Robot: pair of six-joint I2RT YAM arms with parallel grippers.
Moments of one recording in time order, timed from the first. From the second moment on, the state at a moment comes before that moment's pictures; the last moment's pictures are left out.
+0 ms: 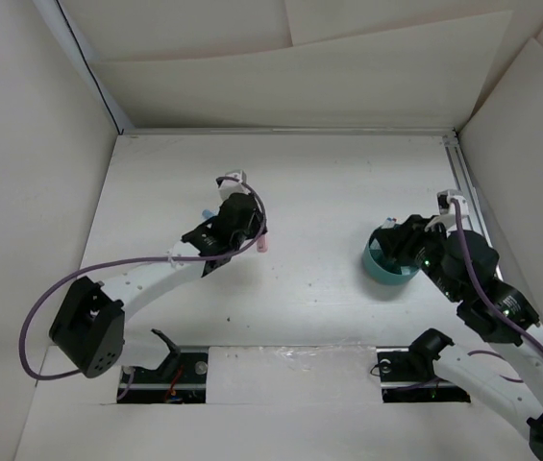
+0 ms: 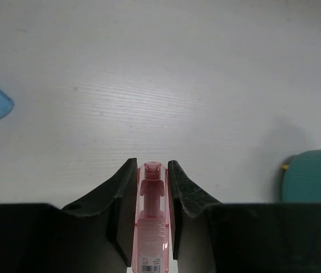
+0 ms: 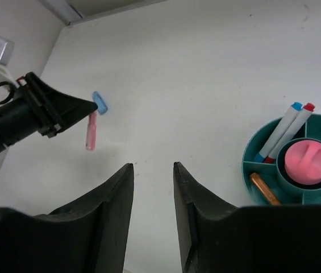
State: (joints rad) left arm -0.69 1.34 0.87 -0.13 -0.36 -0.71; right arm 0.63 0.58 0.91 -0.58 0.22 0.52
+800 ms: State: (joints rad) left arm -1.10 1.69 1.14 0.34 -0.53 -0.67; right arm 0.63 0.54 1.13 -0.65 0.58 0.58
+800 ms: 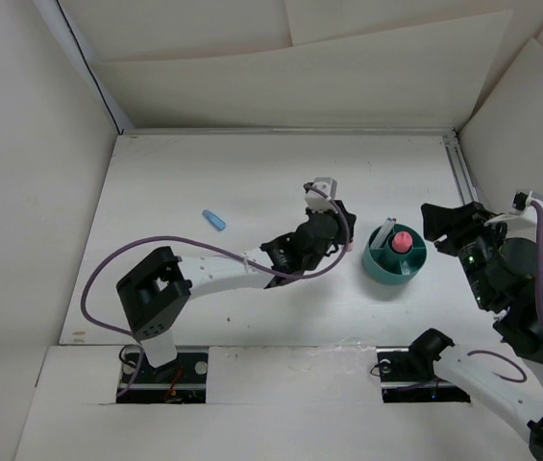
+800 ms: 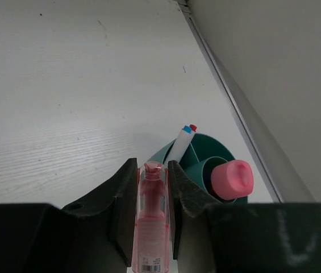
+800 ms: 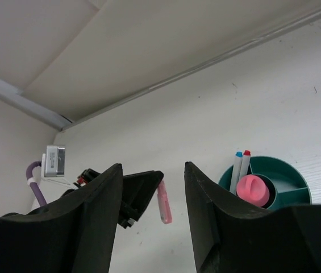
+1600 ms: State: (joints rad) left arm -1.28 2.04 1.36 0.62 -0.77 -0.54; right arm 0.63 0.49 1.13 -0.66 0.62 0.58
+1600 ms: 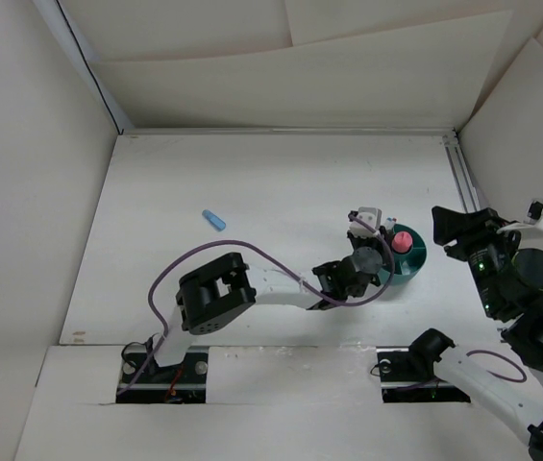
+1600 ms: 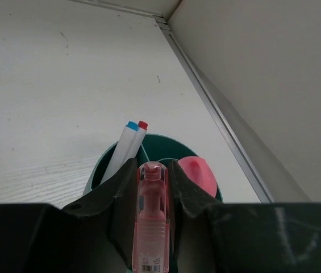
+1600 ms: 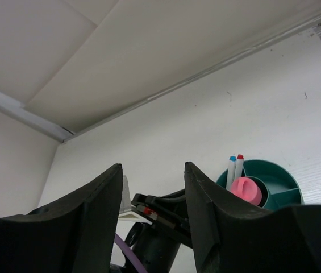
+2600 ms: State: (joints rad) left arm -1.32 2.17 1.40 0.87 -0.94 -0.35; right arm 0.63 0.49 1.13 -0.66 0.59 0.56
